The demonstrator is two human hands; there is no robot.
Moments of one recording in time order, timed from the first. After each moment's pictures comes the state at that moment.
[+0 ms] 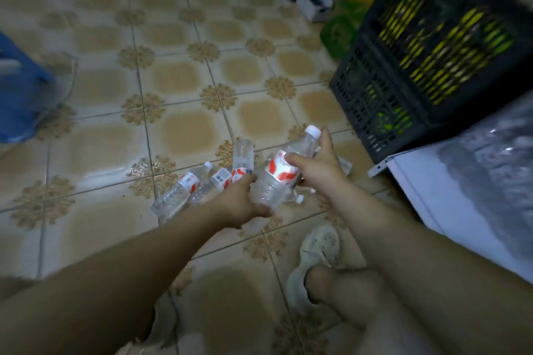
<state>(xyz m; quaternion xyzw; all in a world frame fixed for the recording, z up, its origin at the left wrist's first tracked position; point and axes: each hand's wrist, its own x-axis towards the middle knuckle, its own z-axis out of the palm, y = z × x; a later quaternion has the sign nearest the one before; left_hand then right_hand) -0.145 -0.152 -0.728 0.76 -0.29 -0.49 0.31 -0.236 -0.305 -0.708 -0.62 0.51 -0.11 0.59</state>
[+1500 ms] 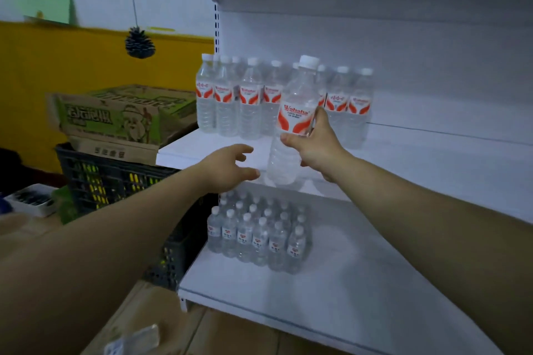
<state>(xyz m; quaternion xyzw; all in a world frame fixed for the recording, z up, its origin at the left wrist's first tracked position) -0.466 -0.471 -0.376 0.51 -0.77 -0.30 0.25 -0.655 -0.449 -0.347 -0.59 0.56 -0.51 0.27</state>
